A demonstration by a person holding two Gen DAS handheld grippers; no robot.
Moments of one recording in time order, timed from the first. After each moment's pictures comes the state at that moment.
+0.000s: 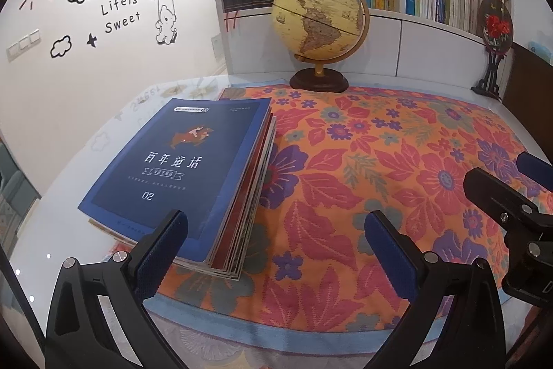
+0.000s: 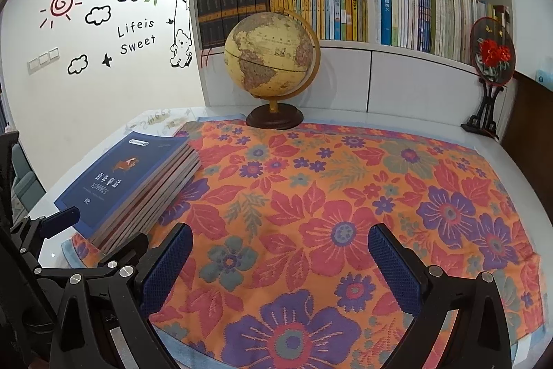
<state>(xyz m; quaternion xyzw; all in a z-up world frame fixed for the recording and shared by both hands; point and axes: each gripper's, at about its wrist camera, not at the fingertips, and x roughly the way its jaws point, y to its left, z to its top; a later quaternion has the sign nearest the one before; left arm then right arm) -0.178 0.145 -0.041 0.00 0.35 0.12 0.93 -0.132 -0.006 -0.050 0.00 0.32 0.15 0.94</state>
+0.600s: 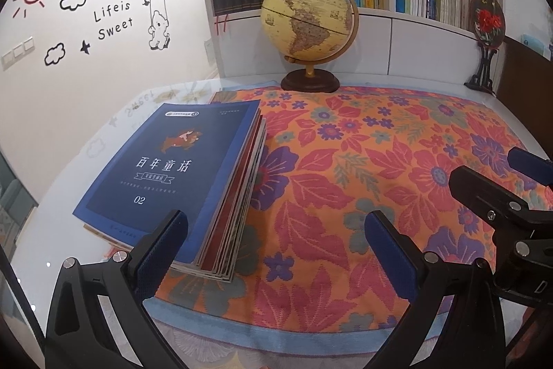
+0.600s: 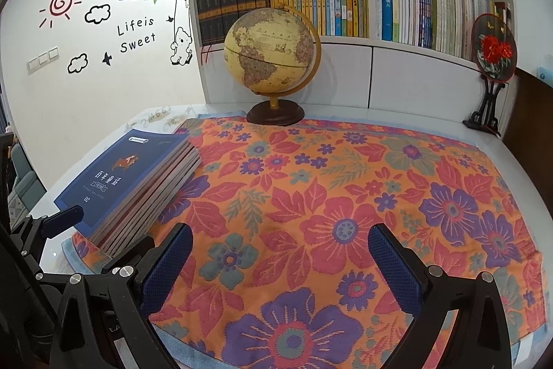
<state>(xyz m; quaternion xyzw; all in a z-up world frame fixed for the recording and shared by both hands) -0.178 0.137 -0.042 0.01 0.34 0.11 0.93 -0.130 -0.006 -0.052 0.00 0.32 0.16 0.93</state>
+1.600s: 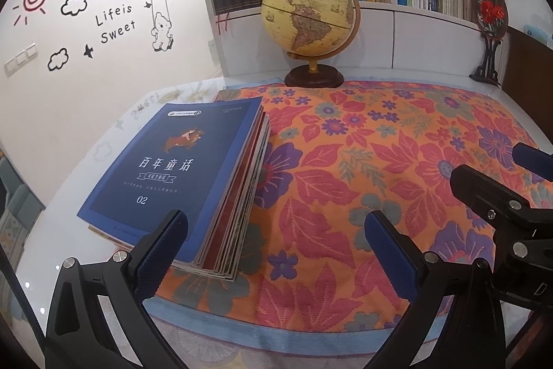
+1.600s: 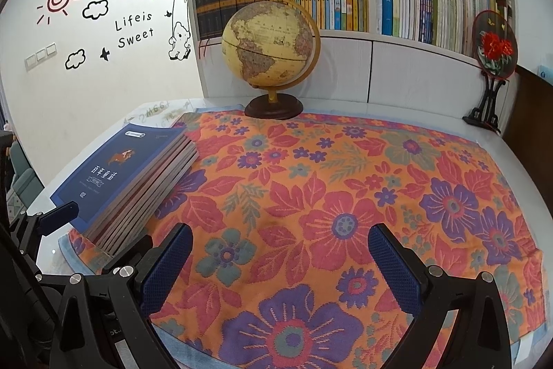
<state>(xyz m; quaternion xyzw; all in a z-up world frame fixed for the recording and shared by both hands) -0.177 0.132 -0.044 0.03 0.35 0.12 0.93 -0.125 -0.006 -0.058 -0.01 0.33 0.16 0.93</state>
